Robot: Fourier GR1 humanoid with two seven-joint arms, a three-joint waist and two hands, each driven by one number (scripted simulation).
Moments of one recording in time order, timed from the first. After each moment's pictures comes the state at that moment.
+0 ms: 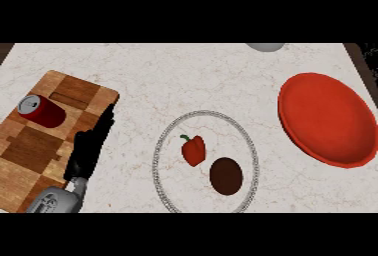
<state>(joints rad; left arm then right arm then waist) -0.15 0.38 -0.34 -1.39 0.18 0.28 0.11 -0.35 -0.56 -0.04 -1.66 -0.10 0.03 -0.07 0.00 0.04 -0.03</state>
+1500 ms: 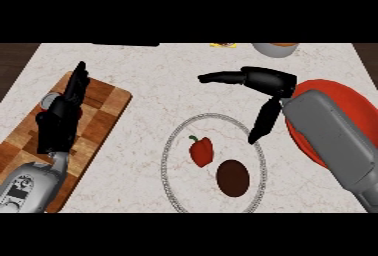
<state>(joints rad) -0.29 0.43 -0.23 -1.54 0.07 0.37 0.14 -0.86 -0.40 0.44 -0.98 0.16 0.57 -0.52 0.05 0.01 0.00</state>
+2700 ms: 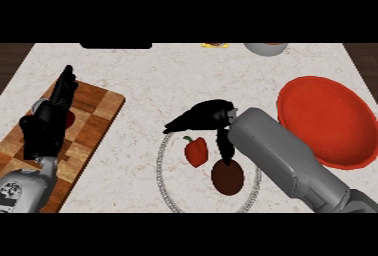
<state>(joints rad) -0.23 0.41 -0.14 -1.57 0.03 0.30 0.15 -0.92 -0.18 0.71 -0.86 0.59 0.60 -0.44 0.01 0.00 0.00</state>
